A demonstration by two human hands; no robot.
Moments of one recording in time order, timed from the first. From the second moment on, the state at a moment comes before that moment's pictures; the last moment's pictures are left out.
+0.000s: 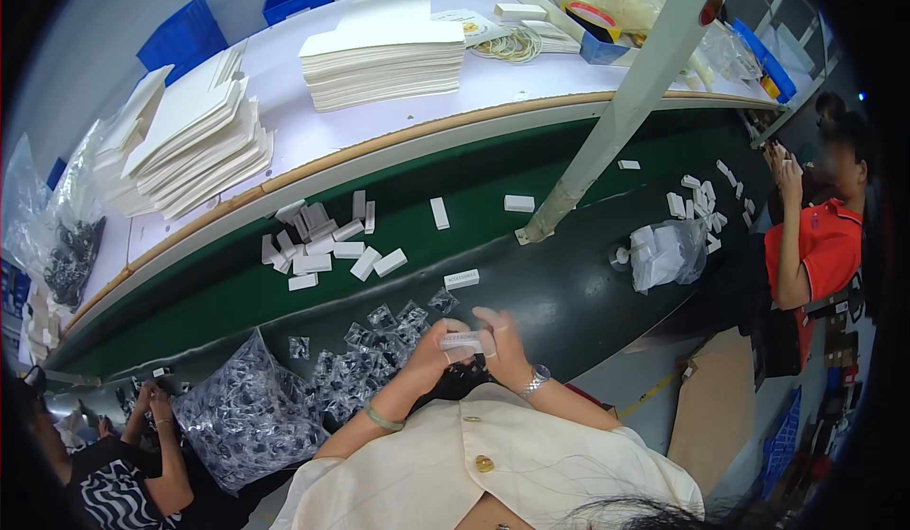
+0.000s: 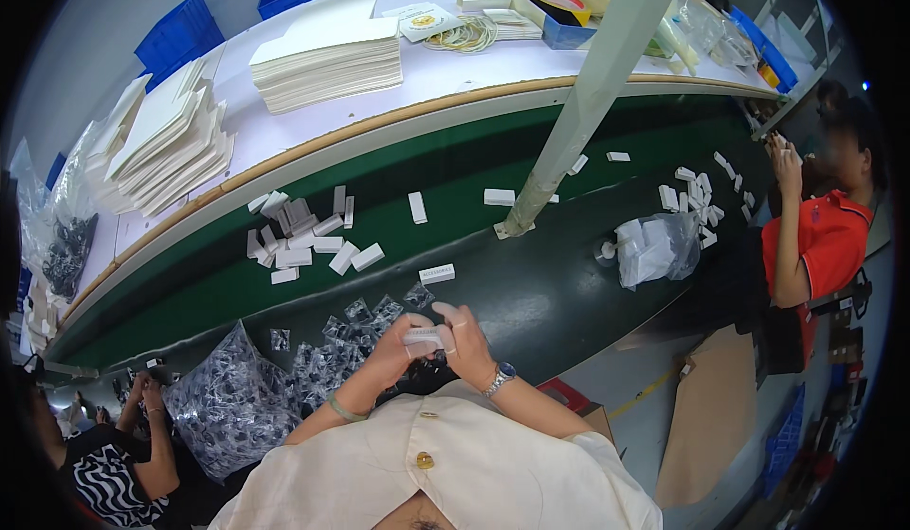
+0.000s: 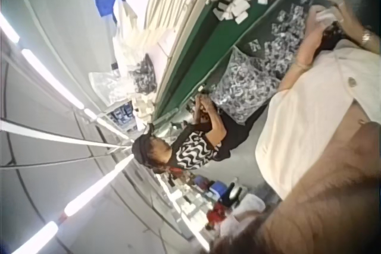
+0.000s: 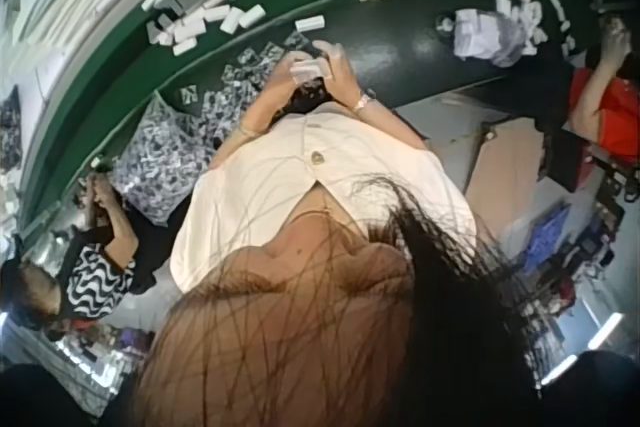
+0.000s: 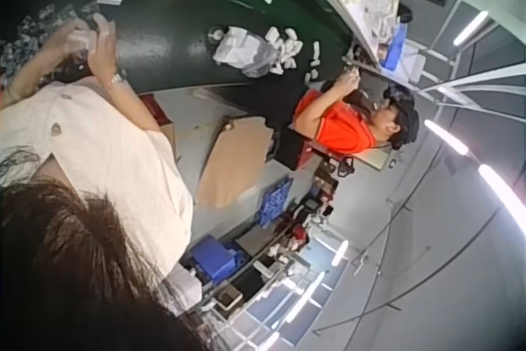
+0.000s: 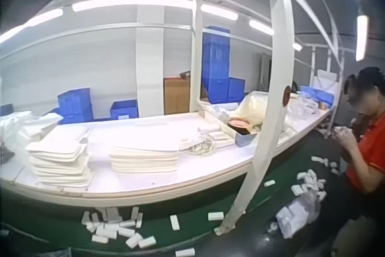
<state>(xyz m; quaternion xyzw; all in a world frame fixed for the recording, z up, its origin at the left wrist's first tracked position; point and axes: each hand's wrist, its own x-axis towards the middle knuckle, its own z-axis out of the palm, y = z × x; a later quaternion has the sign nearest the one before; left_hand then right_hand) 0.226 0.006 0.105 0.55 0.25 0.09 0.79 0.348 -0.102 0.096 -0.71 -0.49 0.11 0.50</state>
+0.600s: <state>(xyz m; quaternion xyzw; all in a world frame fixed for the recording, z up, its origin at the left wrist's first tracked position) 0.235 0.016 0.070 0.71 0.33 0.25 0.58 0.344 -0.088 0.071 -0.74 -0.46 0.28 0.41</state>
